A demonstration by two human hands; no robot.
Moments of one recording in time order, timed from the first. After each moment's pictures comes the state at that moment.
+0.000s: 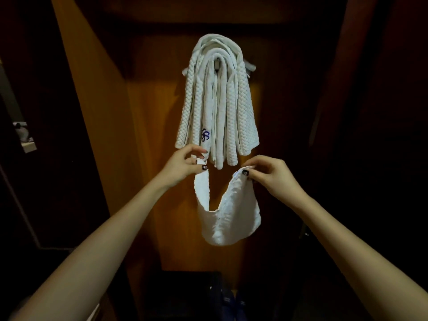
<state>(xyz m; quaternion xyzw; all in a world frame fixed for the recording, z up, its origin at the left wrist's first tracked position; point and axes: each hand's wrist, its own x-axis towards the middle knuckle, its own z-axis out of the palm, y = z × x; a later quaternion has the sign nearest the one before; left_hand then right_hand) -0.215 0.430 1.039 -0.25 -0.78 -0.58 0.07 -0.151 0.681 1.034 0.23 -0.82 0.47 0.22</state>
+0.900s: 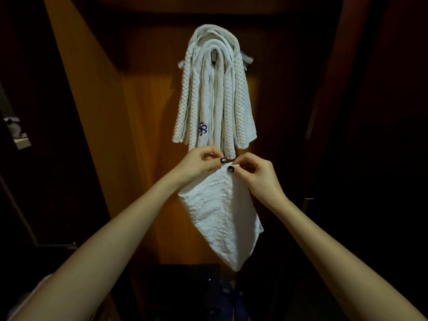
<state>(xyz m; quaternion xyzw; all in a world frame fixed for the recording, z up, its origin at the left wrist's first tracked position) -0.194 0.464 1.039 -0.30 -0.74 -0.60 -0.01 -0.149 0.648 1.012 0.21 -0.78 0.51 0.28</state>
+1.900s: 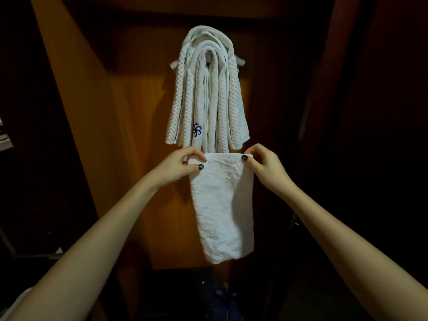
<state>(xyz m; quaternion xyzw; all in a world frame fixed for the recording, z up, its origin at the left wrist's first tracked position) -0.214 0.420 1.038 -0.36 -0.82 -0.44 0.07 -0.163 0.674 1.027 0.12 -0.86 0.42 0.28</state>
